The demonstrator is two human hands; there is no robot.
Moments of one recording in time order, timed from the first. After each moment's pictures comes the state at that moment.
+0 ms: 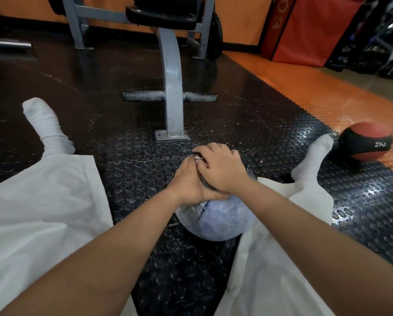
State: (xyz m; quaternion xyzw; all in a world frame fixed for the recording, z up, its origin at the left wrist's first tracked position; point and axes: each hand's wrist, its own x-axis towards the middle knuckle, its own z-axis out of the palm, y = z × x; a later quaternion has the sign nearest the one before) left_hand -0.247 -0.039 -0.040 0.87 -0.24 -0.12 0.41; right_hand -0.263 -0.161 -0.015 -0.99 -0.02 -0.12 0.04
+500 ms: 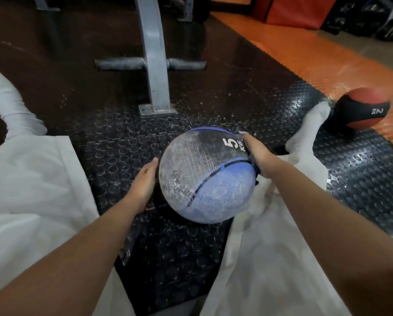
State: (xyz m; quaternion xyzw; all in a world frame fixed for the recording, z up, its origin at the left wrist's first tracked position) left_hand -0.229 -0.005 -0.120 0.74 0.03 -0.21 0.63; right_hand -0.270 -0.259 -0.052 -0.72 0.28 0.02 0.63
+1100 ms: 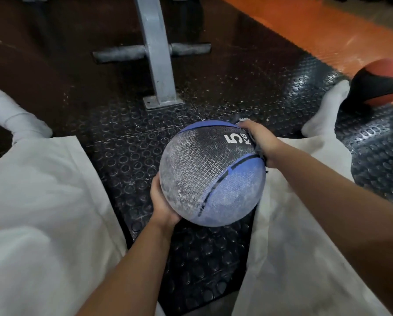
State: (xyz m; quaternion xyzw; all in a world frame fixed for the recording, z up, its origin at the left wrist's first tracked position) left_hand -0.257 -0.013 -0.147 0.38 0.15 -0.24 0.88; right_hand -0.255 -0.228 -0.055 -0.68 0.26 0.06 0.68
